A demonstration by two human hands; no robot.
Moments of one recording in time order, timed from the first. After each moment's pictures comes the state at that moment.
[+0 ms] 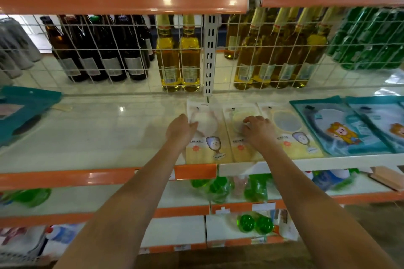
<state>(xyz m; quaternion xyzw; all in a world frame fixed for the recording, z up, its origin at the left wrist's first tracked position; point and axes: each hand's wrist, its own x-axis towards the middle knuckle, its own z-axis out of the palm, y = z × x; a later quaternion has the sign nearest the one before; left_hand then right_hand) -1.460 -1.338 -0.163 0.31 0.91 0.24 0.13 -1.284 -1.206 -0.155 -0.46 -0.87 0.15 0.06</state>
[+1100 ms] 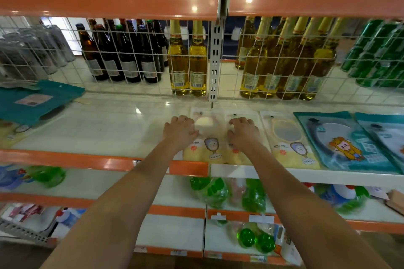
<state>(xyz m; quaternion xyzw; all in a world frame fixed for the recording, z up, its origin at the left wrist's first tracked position) -1.441 -1.357 -0.152 0.42 0.91 0.04 0.01 -1.297 -1.221 -0.144 -0.35 -0.93 0.13 0.04</state>
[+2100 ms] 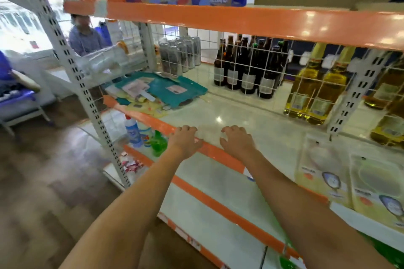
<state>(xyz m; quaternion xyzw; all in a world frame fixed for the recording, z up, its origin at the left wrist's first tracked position) -1.520 -1.633 -0.131 0.16 0.98 0.07 0.03 -1.474 -1.465 -0.128 -0.06 -0.99 0.14 0.02</state>
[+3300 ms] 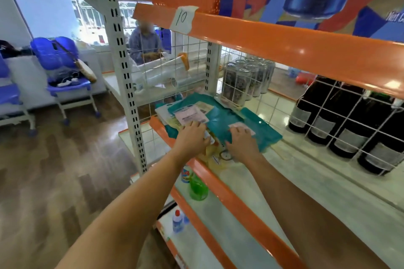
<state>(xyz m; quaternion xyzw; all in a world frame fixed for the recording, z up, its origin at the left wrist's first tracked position) -1.761 -1.770 -0.119 0.10 0.99 0.09 -0.10 -1.762 -1.606 -0.124 0.05 -0.99 0.09 0.06</state>
